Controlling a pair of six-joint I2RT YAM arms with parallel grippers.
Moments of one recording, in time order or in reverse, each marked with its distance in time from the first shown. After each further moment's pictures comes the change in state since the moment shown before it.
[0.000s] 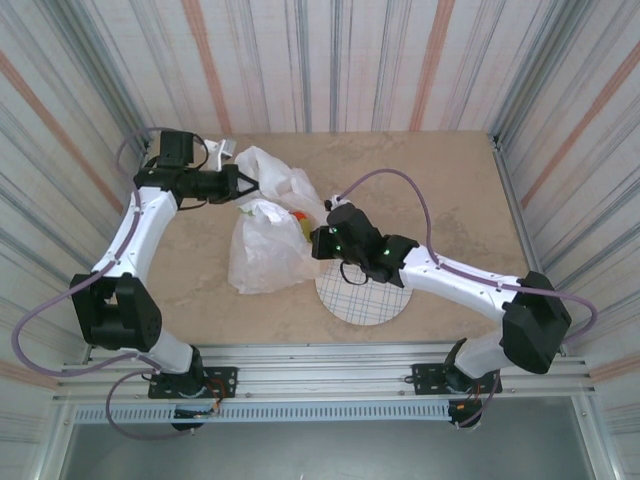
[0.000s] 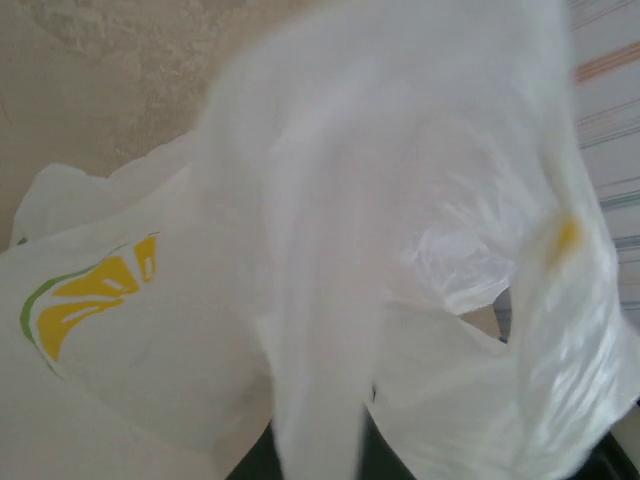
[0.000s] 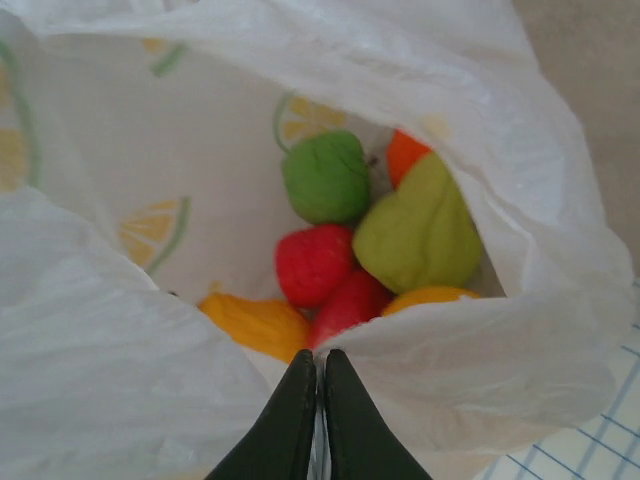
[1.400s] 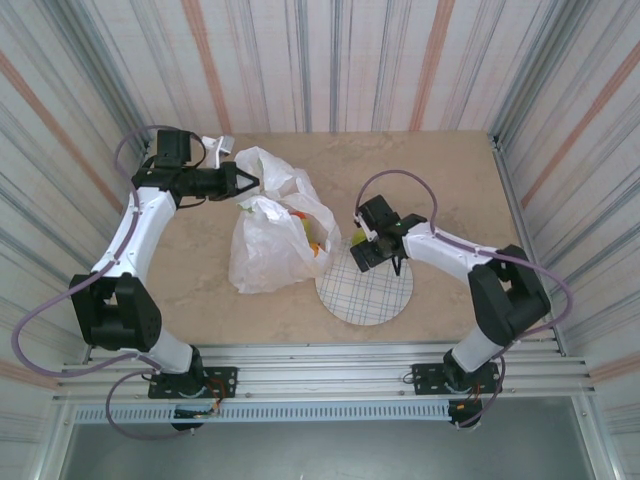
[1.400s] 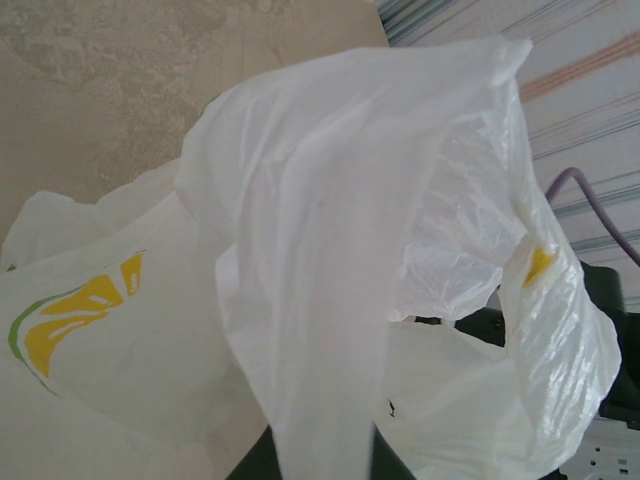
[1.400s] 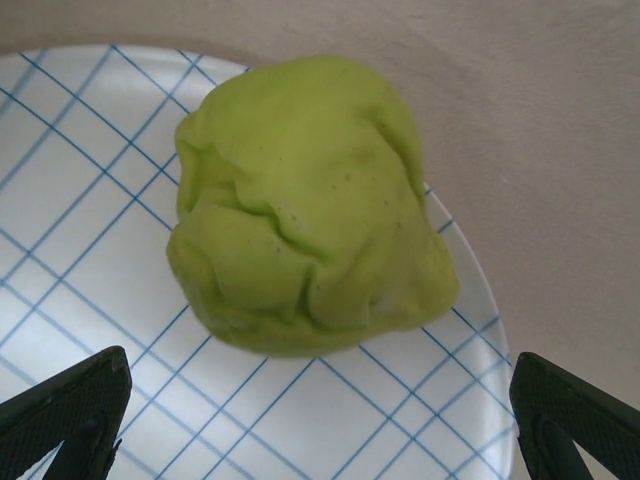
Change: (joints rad) left arm 0.016 0.000 -0.003 0.054 0.043 0.002; right arm -0.321 0.196 -0.002 -0.360 0.045 -0.709
